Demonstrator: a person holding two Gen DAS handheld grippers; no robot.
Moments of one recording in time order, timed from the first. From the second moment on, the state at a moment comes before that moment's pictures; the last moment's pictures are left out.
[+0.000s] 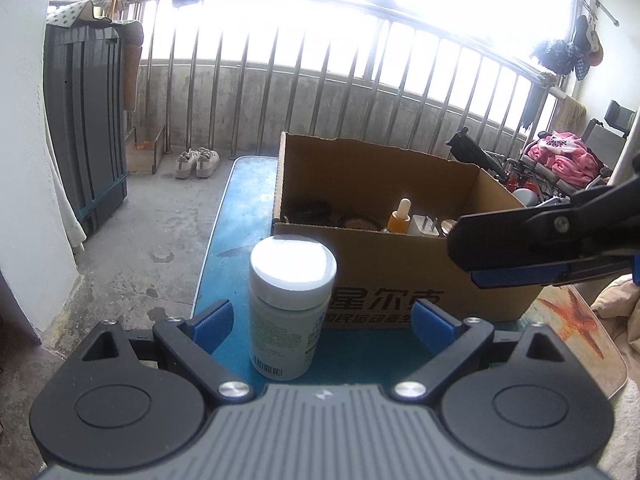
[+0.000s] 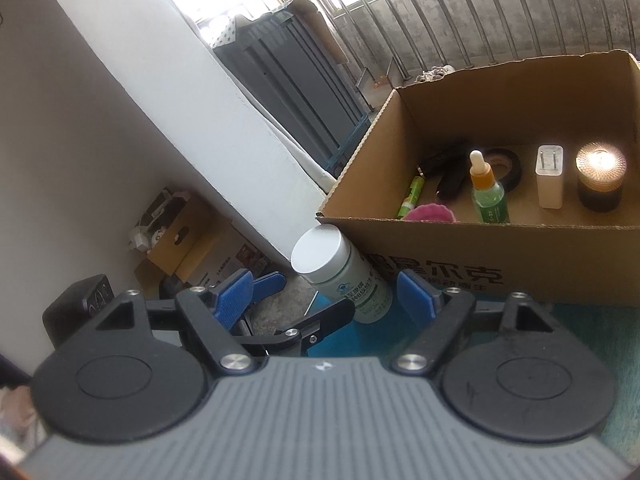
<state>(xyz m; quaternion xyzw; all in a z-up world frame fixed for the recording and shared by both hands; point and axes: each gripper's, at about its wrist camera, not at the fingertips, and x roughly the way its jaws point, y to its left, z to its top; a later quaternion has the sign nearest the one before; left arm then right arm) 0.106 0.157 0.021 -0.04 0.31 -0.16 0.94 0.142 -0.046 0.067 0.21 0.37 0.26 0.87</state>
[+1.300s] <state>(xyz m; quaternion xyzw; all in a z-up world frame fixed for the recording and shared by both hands) 0.111 0.116 0.010 -0.03 0.30 -0.19 0.93 0.174 -0.042 0.029 0.17 0.40 0.23 0.87</state>
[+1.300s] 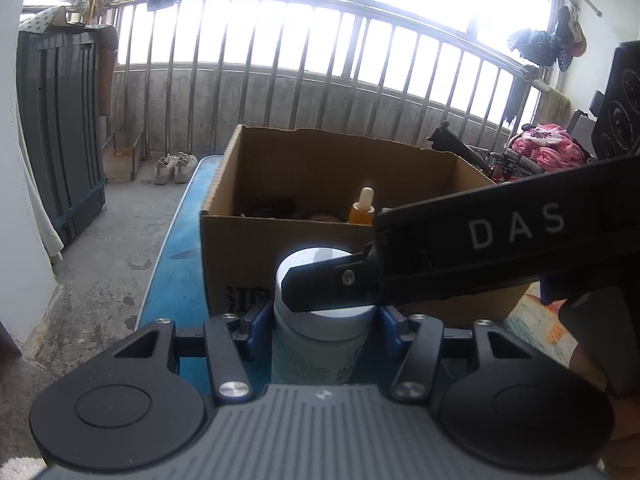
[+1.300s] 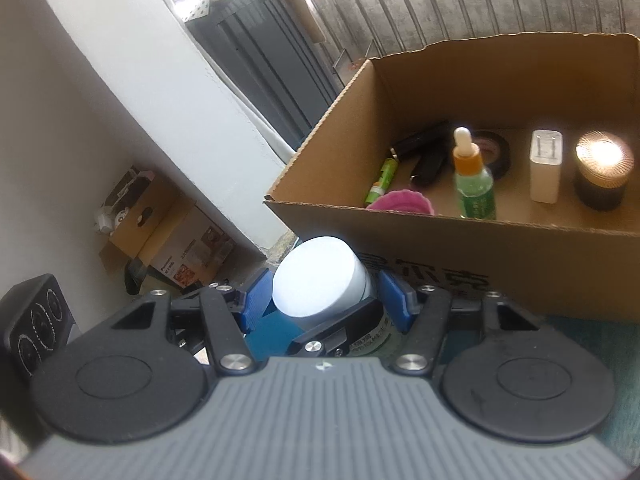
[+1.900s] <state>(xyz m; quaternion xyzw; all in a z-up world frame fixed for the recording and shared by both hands) 0.085 0.052 0.011 0.00 0.30 -0.27 0.91 0.119 -0.113 0.027 0.20 0.39 0.17 0.88</state>
